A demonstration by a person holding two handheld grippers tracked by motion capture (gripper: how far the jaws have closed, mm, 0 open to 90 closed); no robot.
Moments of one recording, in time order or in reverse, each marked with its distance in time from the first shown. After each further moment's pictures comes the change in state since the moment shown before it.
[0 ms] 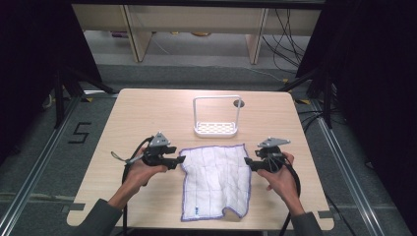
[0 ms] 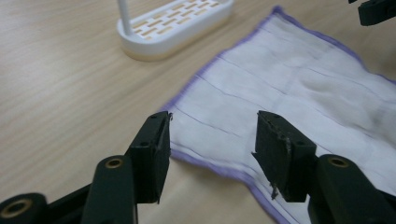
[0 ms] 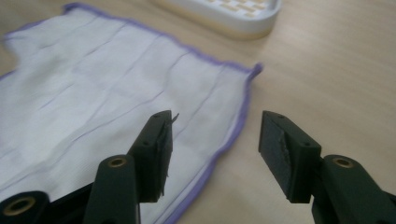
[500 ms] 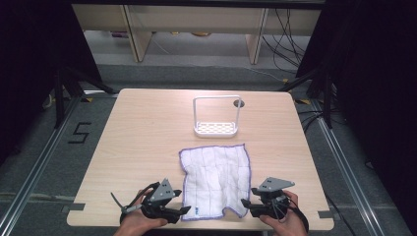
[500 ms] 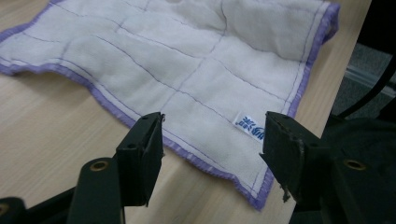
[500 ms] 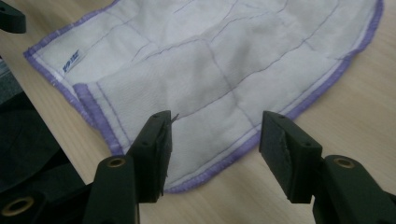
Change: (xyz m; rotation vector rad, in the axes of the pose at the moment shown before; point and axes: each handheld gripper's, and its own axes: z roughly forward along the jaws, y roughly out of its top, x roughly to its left) left arm -0.094 -0.065 -0.024 0.077 -0.131 0.137; right arm 0.069 -0.072 -0.047 0.046 0.150 -0.077
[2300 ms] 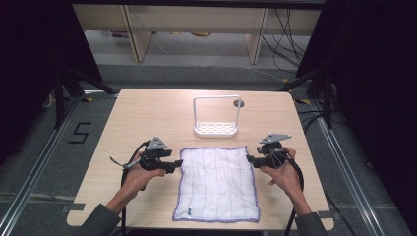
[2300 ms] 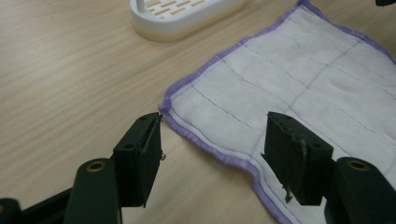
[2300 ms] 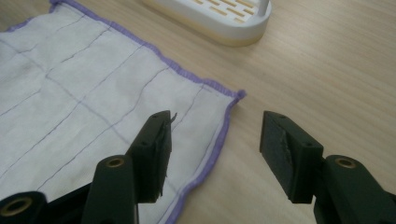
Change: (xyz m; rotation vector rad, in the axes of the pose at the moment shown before) left arm 0.122 0.044 0.018 -0.057 0.161 -0.189; right arm -0.100 0.078 0.038 -0.022 -0.127 0.037
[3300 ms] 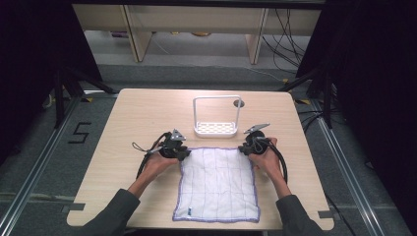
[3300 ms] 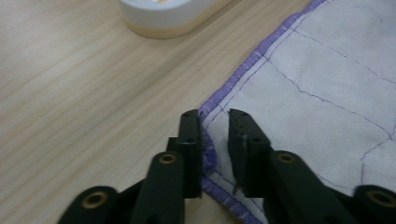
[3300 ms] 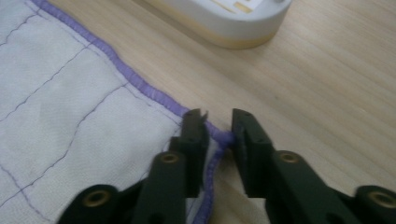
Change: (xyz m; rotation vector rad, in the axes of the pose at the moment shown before) left arm 0.012 0.018 0.067 0.117 0.036 0.107; right arm -0.016 0.024 0.074 0.104 0.002 -0.014
